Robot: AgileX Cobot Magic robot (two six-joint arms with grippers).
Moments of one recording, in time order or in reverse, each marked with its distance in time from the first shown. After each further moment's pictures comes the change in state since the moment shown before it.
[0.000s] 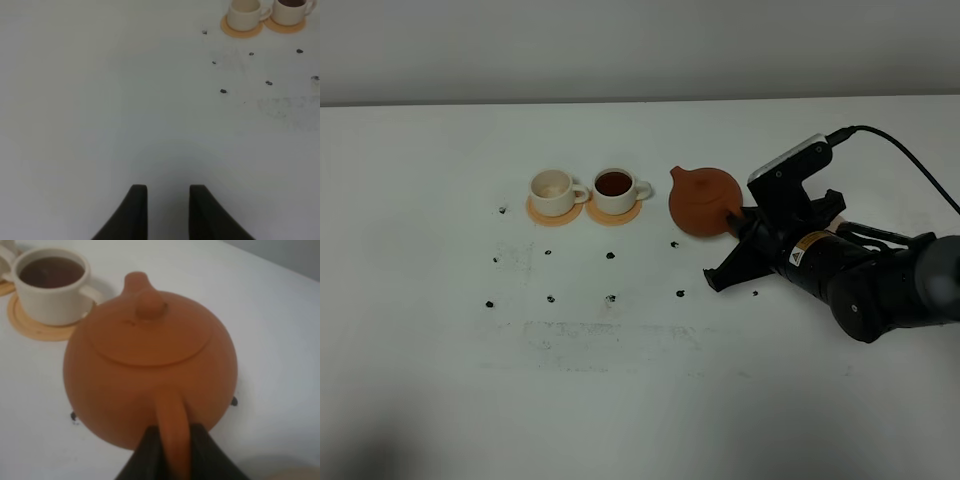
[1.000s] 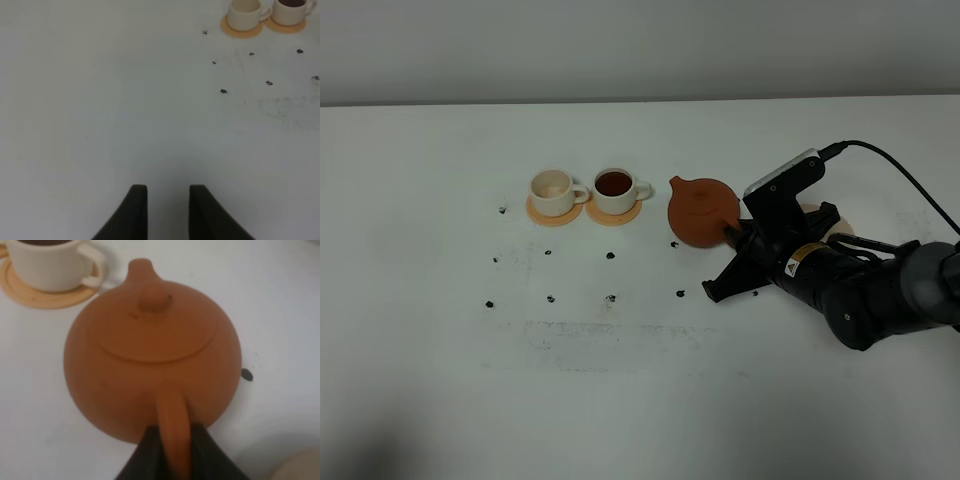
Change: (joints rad) left arm 0.000 0.000 0.000 0.000 0.000 0.000; right arm 0.000 0.056 -0.001 -0.009 -0.041 0.000
